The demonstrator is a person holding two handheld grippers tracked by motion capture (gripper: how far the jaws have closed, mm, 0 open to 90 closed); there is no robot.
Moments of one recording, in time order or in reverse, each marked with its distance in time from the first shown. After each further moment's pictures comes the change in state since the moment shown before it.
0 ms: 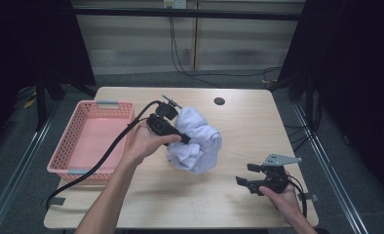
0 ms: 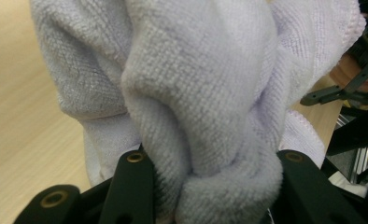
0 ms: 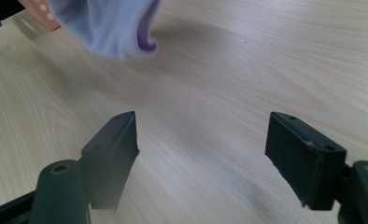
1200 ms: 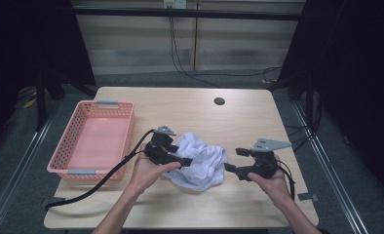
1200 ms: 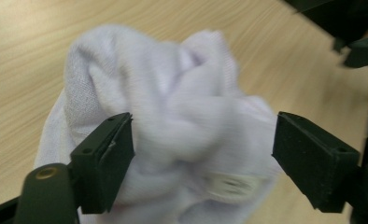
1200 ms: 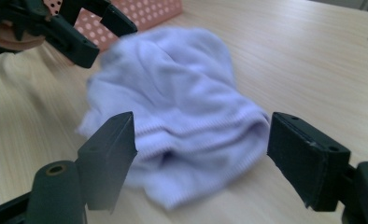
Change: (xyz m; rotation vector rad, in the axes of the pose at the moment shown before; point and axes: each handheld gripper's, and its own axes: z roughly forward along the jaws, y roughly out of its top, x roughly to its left) left arm -0.014 -0.073 0.025 -0.223 0.027 -0.017; right arm 0.019 0.058 0.016 -0.067 0.037 -0.097
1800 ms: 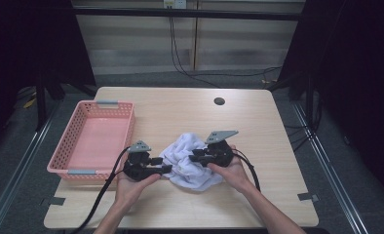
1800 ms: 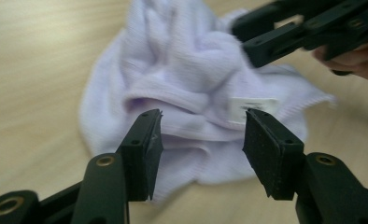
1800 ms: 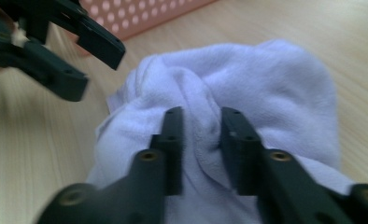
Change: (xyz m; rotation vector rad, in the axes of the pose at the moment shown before) left arm 0.024 -0.065 -0.020 -0.136 0.134 -0.086; right arm 0.024 0.028 0.106 0.109 0.119 -0.087
